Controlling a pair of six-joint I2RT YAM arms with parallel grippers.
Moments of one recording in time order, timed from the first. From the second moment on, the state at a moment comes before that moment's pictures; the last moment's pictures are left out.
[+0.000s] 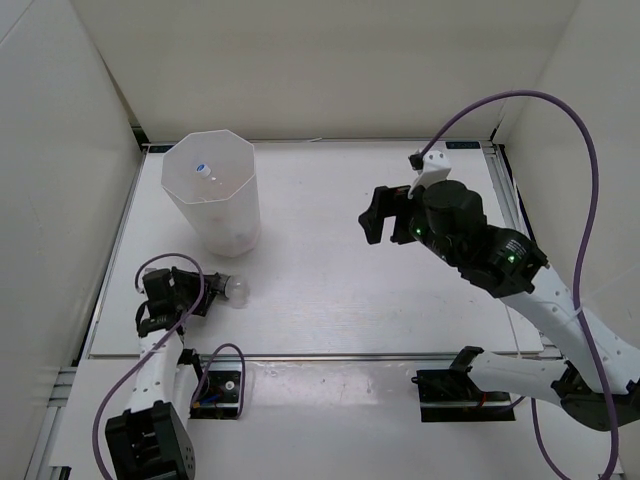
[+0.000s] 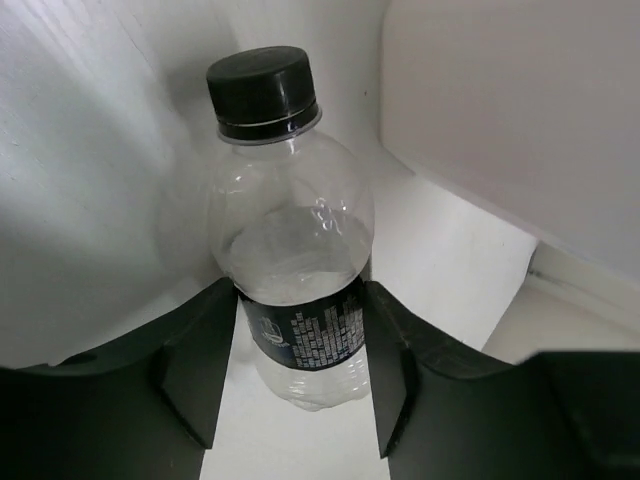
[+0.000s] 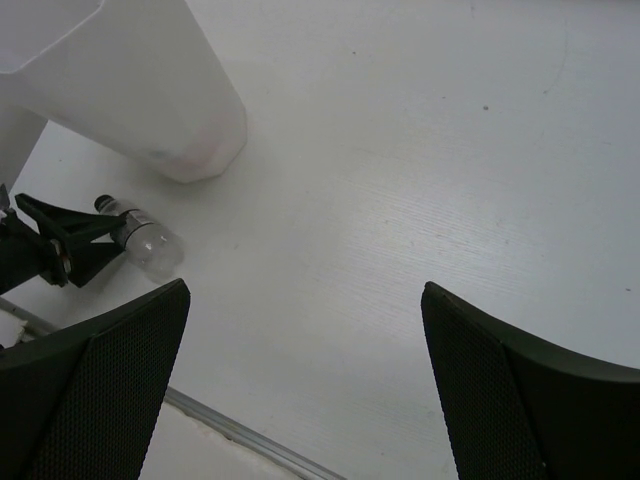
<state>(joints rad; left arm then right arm) 0.24 0.75 0.21 -0.21 0.21 -1.11 0.88 1.05 1.40 -0.76 0.33 0.40</state>
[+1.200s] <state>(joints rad) 0.29 0.49 0.15 -0.44 0.33 -1.23 0.86 1.21 1.41 -0.74 0.17 0.41</state>
